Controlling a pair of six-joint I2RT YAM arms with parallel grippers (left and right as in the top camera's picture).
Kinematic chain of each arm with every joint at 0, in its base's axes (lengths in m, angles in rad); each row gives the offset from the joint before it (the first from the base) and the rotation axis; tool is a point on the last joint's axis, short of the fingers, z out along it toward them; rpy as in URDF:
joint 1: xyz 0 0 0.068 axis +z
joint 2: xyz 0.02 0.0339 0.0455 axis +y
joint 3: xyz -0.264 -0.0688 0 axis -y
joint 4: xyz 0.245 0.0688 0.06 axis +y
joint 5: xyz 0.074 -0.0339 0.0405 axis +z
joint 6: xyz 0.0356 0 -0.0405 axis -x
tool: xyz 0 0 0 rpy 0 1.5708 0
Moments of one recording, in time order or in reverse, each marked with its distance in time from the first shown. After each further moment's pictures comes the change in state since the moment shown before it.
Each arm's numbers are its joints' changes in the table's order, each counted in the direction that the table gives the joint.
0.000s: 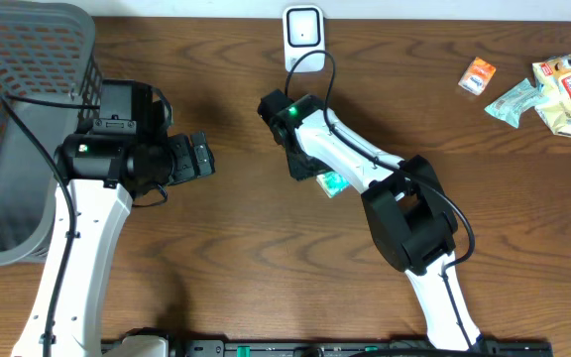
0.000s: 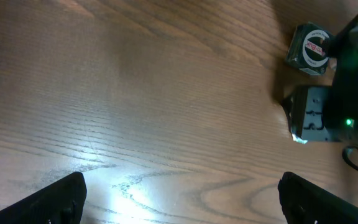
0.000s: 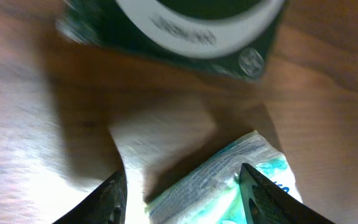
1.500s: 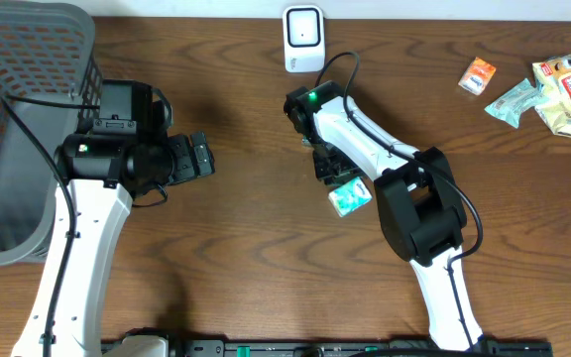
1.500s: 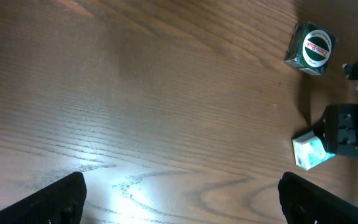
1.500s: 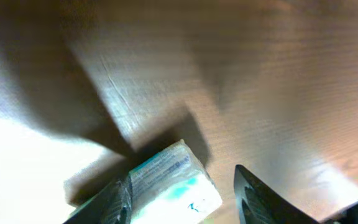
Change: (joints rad) left arm 0.000 0.000 0.000 0.000 0.000 0.000; right arm -0.087 0.015 0.027 0.262 0.007 0.005
